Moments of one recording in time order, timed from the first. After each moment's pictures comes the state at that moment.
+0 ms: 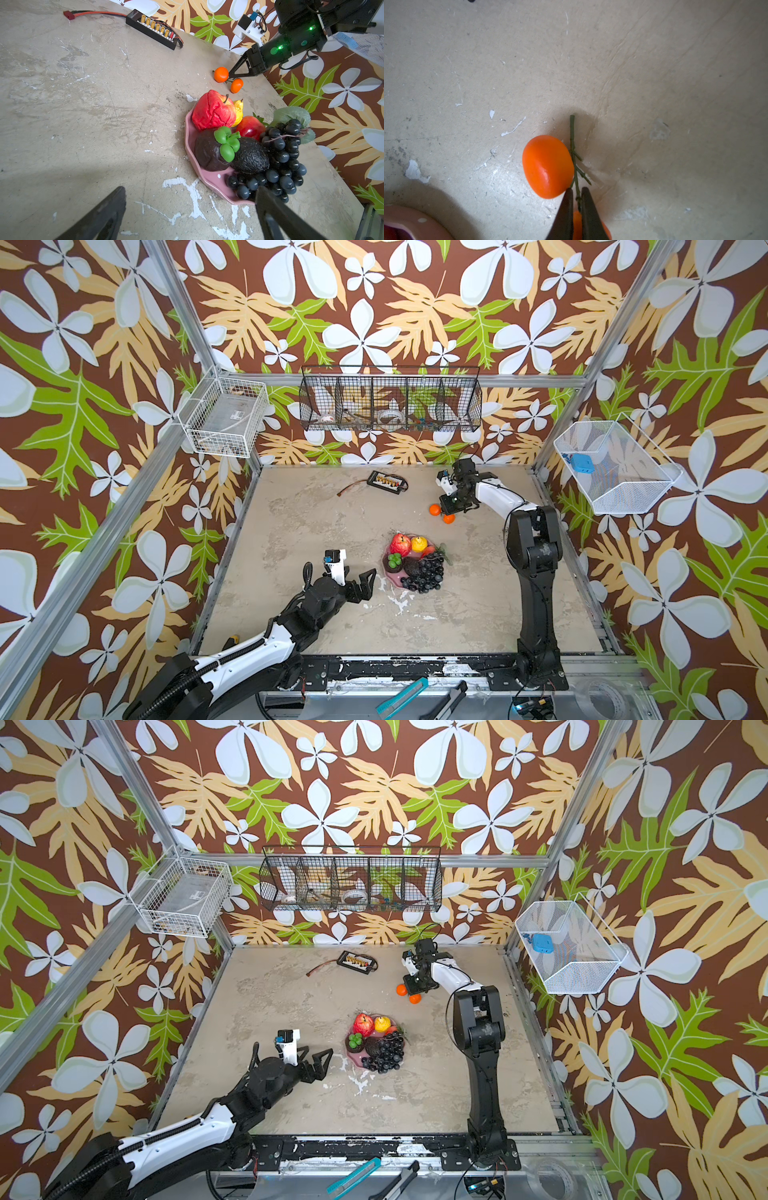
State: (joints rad) left arm -0.71 0.88 0.13 0.40 -0.18 -0.58; right arm 0.21 2.26 1.84 -0.75 -0.20 -0.16
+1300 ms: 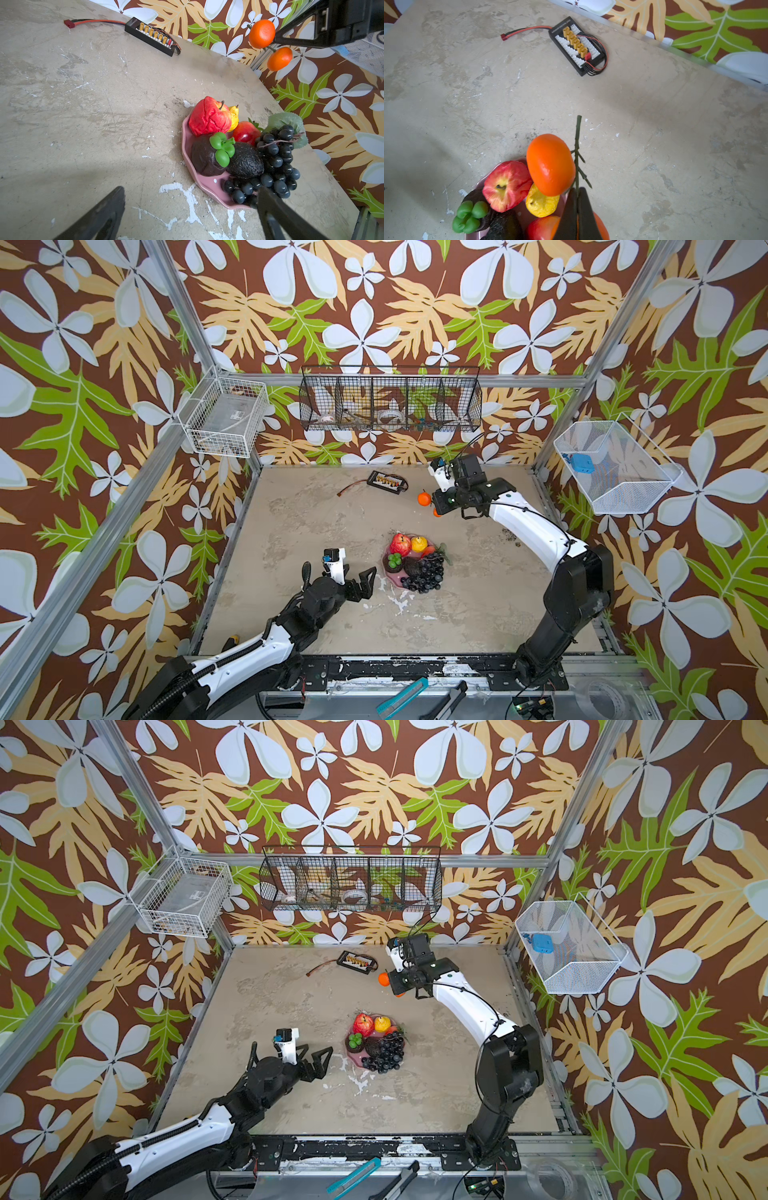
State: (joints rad) left arm -0.71 0.85 0.14 0.40 -0.18 -0.58; right arm 0.44 1.72 1.54 -0.66 -0.11 -0.05
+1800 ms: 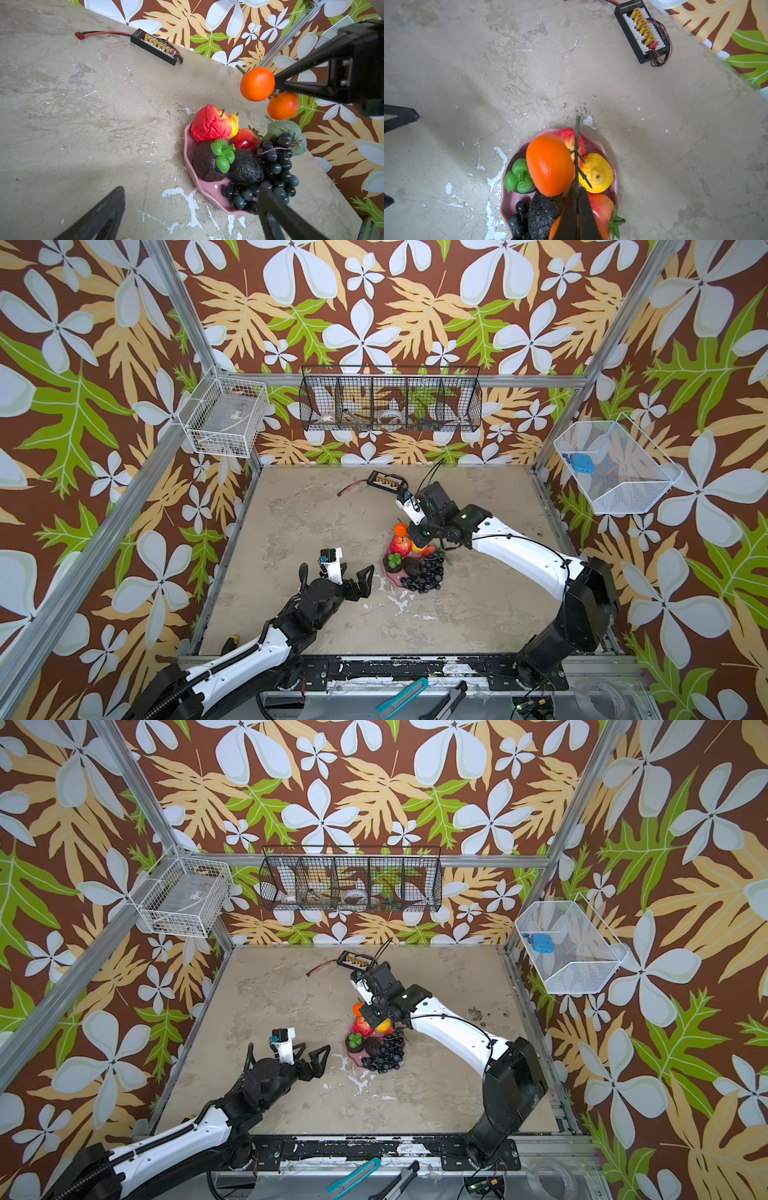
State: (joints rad) left arm -0.71 0.80 0.13 0.38 -0.21 -0.58; right arm 0.73 1.64 1.37 -0.63 0.09 -0.09
